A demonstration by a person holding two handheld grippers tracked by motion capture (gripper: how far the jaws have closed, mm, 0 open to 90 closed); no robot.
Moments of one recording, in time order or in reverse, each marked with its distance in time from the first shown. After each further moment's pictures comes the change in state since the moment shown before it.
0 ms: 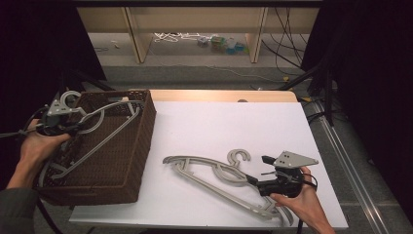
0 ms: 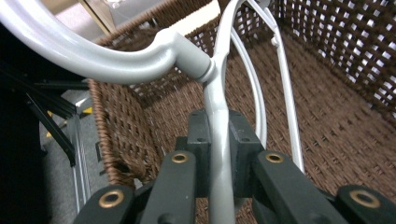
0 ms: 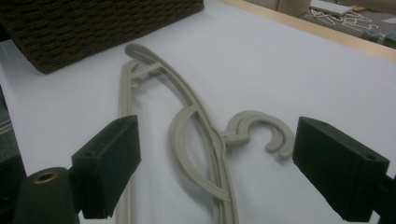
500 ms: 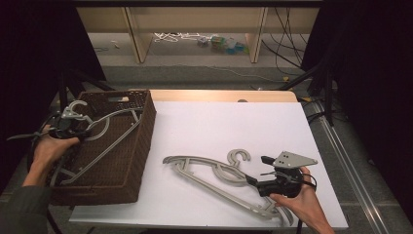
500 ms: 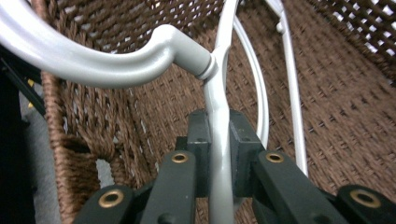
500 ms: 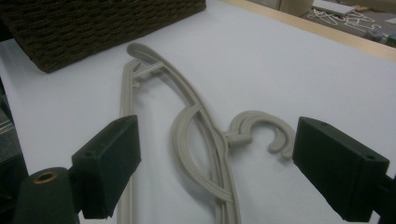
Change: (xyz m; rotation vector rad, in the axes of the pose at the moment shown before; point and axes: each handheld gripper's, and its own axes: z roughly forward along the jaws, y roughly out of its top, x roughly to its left) left arm -0.005 -0.013 0.030 0.108 -0.019 -0.047; right arm 0.001 0.000 0.001 0.002 0.005 0.000
